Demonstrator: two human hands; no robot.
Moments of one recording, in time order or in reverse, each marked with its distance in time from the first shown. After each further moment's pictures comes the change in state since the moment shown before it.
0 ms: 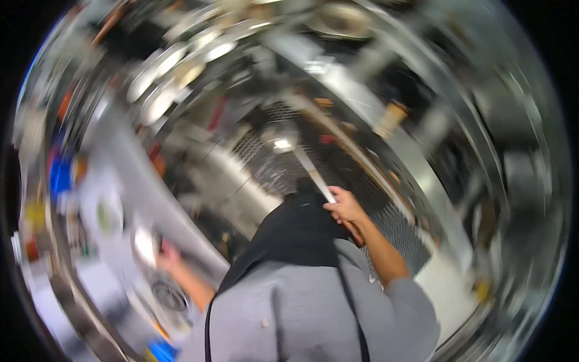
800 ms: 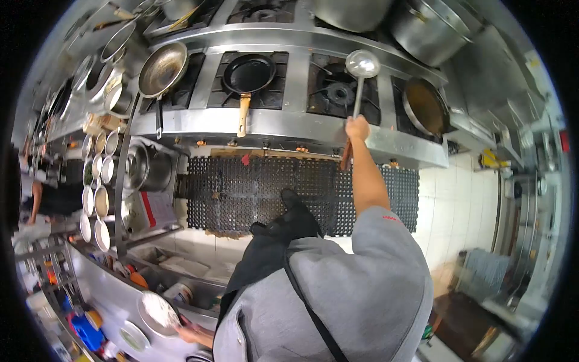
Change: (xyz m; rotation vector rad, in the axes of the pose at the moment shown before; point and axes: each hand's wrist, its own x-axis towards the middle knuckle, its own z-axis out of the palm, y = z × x) left_hand -0.134 -0.085 0.054 0.825 0.209 0.286; right_hand -0.068 0.114 -0.408 -0.310 1.607 0.265
